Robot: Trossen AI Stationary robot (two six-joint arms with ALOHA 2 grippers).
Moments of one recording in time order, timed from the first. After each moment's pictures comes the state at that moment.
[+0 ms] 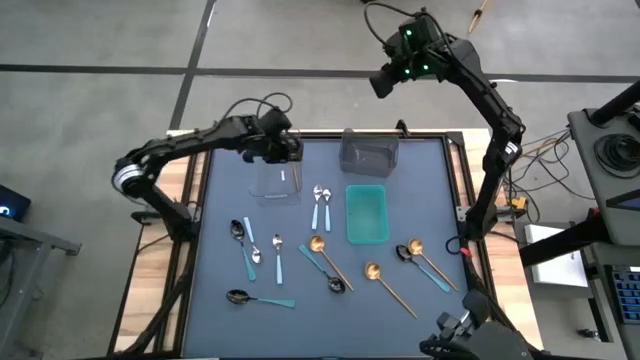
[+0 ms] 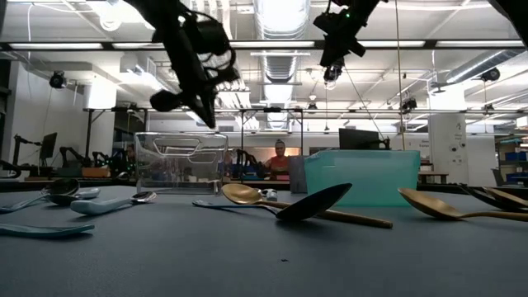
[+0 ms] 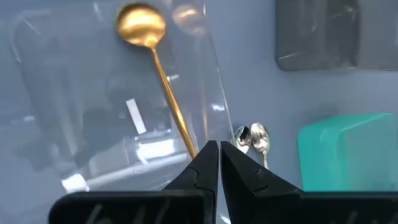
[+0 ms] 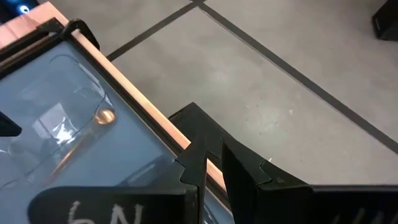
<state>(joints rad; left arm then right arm) 0.55 1.61 1.29 -0.78 0.05 -0.89 -0.85 1.82 2.24 -1.15 -0.09 -0.05</state>
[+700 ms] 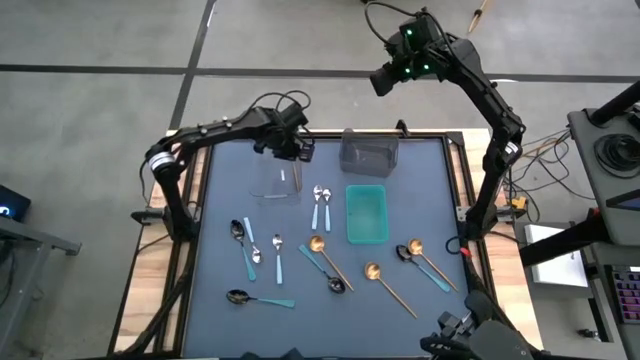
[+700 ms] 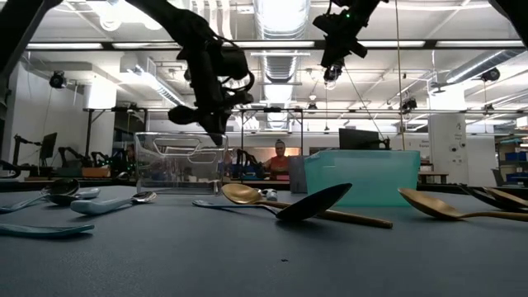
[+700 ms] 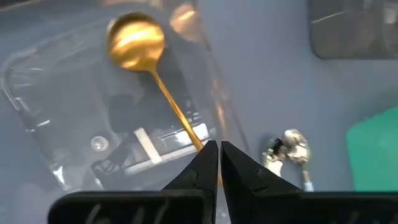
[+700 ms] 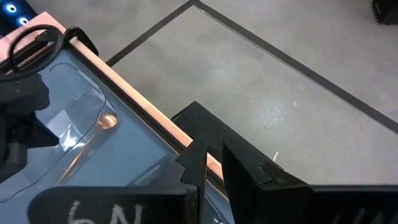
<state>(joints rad) 0.58 1.84 1.49 -0.90 0.03 -0.67 -0.86 1.82 2.24 -1.15 -0.09 0.02</state>
